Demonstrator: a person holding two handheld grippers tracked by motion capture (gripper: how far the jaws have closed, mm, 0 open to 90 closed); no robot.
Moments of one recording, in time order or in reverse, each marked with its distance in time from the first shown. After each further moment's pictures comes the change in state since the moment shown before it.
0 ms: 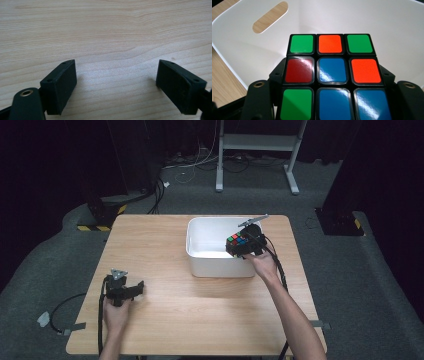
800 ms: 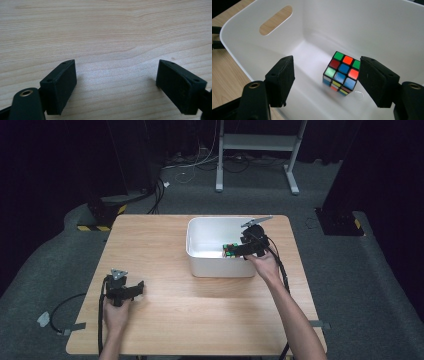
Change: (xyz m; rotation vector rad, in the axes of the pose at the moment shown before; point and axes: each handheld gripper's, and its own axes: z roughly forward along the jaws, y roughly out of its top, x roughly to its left) left arm 0.000 0.000 0.000 0.000 -0.001 -0.001; right arm -0.003 -0.004 -0.007 -0.034 0.030 0.006
